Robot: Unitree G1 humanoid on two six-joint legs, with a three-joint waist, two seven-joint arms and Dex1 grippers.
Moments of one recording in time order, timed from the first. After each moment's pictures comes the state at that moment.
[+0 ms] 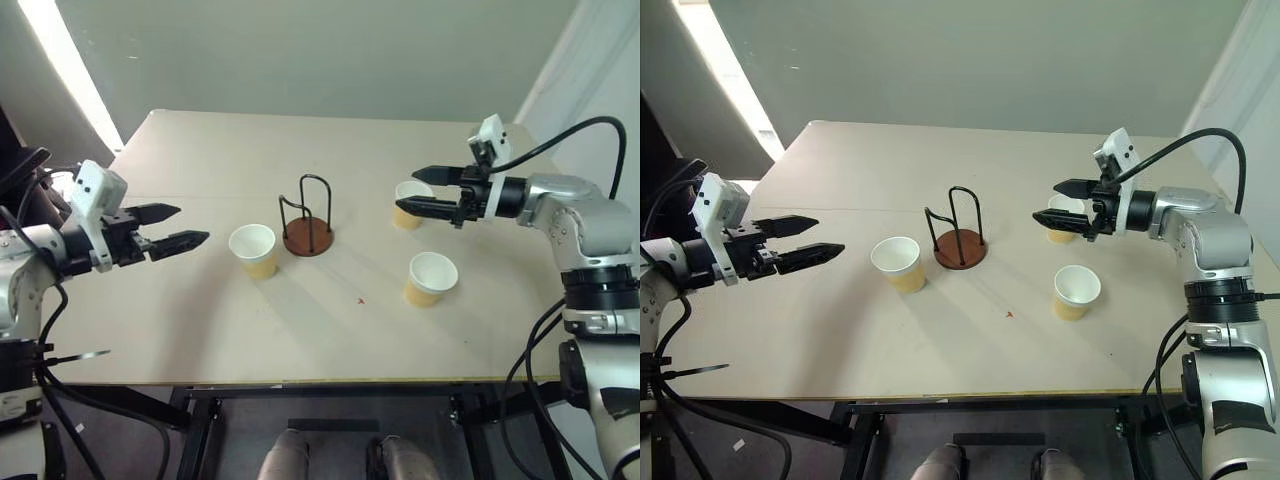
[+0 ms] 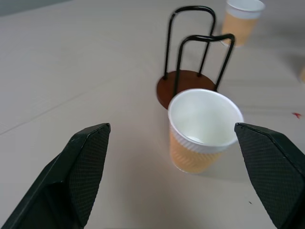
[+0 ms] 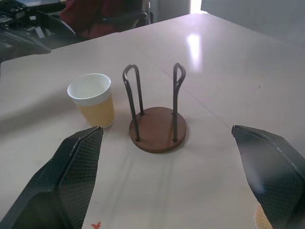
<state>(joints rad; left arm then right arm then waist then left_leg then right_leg) -0.48 1.01 0.29 0.15 -0.49 0.62 -1.11 -0.93 -0.63 0.01 0.21 0.39 0.69 1.11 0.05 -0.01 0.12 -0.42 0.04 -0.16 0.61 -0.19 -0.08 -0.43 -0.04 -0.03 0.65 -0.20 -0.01</state>
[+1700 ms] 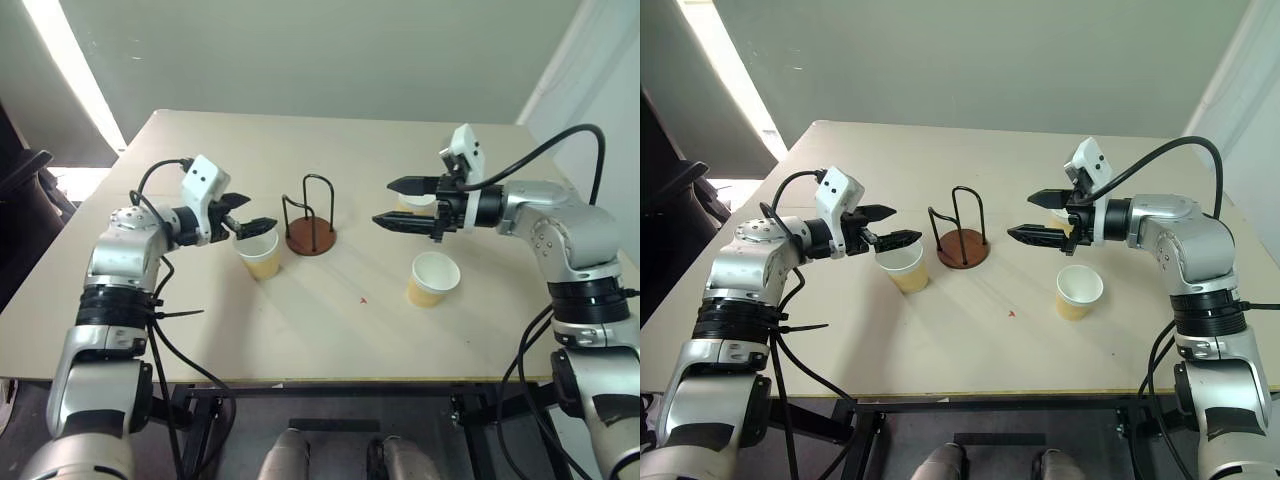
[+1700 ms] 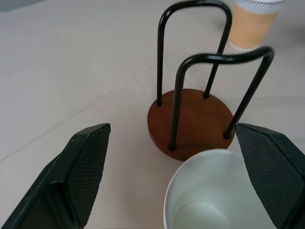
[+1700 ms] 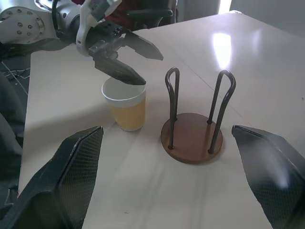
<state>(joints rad) -0.82 0.69 0.02 0.48 -0.25 0.46 -0.95 -0.89 -0.60 0.06 0.04 0.45 0.77 1.05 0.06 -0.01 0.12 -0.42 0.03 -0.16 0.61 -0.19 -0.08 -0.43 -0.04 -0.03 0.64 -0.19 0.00</state>
